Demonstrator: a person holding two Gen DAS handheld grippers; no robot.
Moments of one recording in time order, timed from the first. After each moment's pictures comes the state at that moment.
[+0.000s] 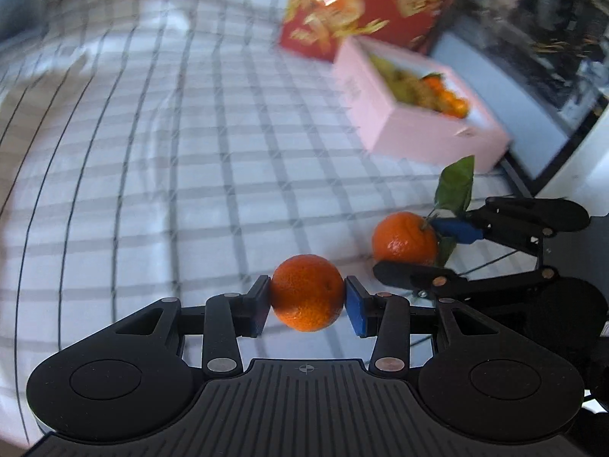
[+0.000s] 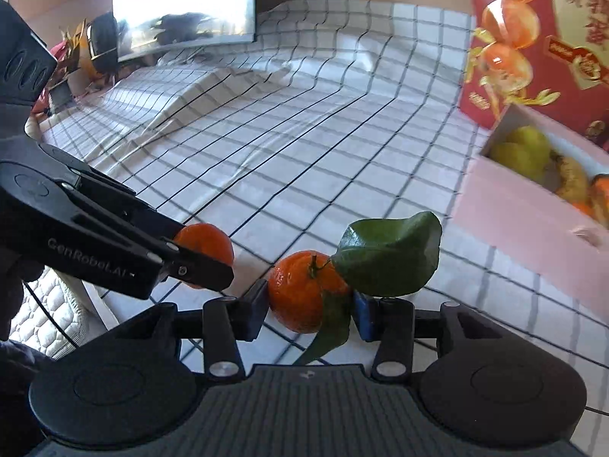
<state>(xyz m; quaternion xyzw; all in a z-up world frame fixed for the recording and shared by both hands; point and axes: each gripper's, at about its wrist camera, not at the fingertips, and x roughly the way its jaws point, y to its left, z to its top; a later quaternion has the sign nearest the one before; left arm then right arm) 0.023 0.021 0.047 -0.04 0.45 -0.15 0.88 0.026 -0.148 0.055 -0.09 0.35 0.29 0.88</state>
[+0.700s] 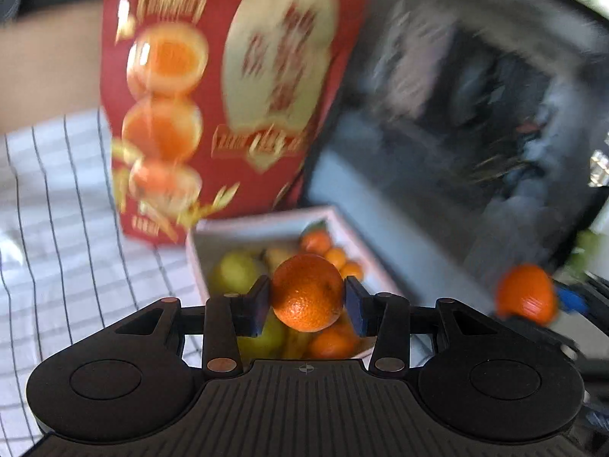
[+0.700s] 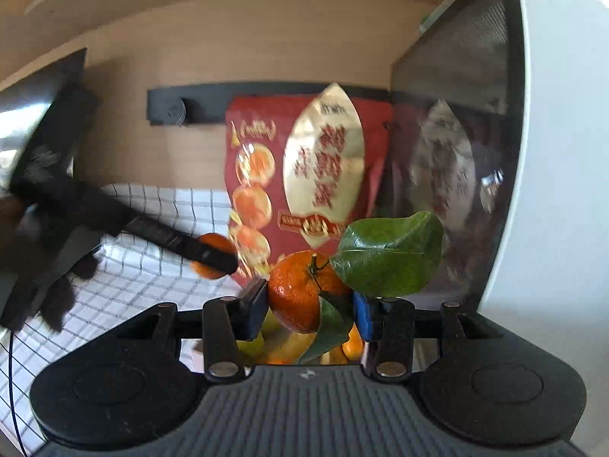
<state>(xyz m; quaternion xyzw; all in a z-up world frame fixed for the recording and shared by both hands) 0.192 -0.099 0.139 -0.01 0.37 -0.29 0.88 0.013 -0.281 0.173 -0.03 0.18 0.04 0.98</state>
